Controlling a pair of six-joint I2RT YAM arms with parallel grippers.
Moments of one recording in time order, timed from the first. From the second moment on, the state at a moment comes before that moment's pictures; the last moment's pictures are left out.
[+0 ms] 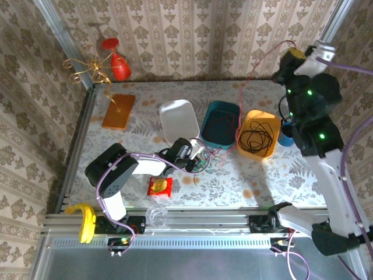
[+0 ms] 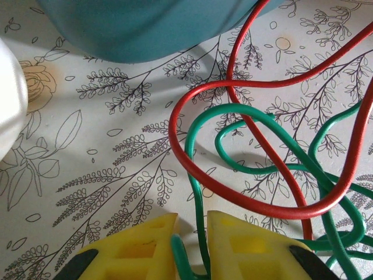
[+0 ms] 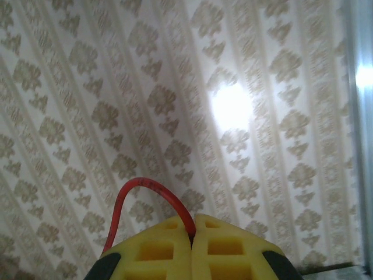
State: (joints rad) left arm -0.86 1.77 0.75 0.26 0.12 -0.05; right arm 0.26 1.14 1.55 -0.22 0.34 0.19
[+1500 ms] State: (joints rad) left arm -0.87 1.77 0.74 0.26 0.09 -0.05; right arm 0.27 1.78 1.42 -0.72 0.71 0.38
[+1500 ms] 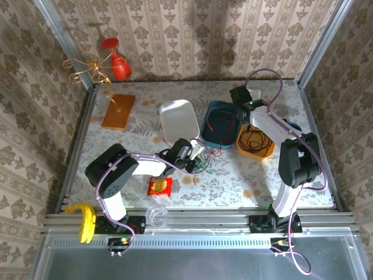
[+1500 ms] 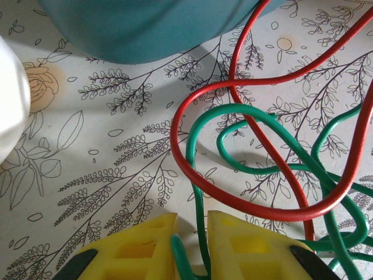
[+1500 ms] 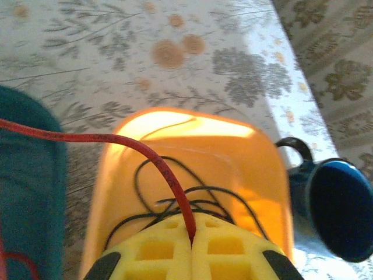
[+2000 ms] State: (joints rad) left arm -0.88 1.77 0.76 0.23 0.09 -0.05; right arm 0.28 1.75 1.44 -0.76 0.59 0.41
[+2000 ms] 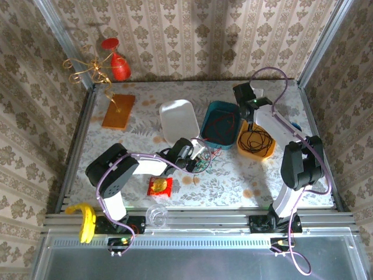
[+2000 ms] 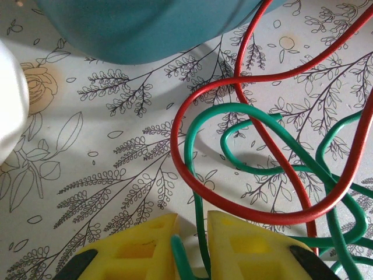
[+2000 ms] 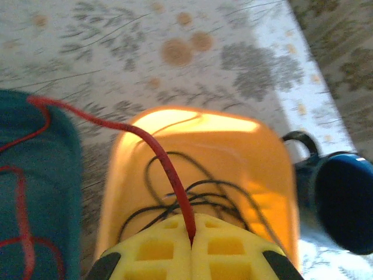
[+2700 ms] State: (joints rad) left arm -0.89 1.77 0.76 0.23 0.06 -0.05; right arm 0.39 1.79 1.33 -0.69 0.26 0.68
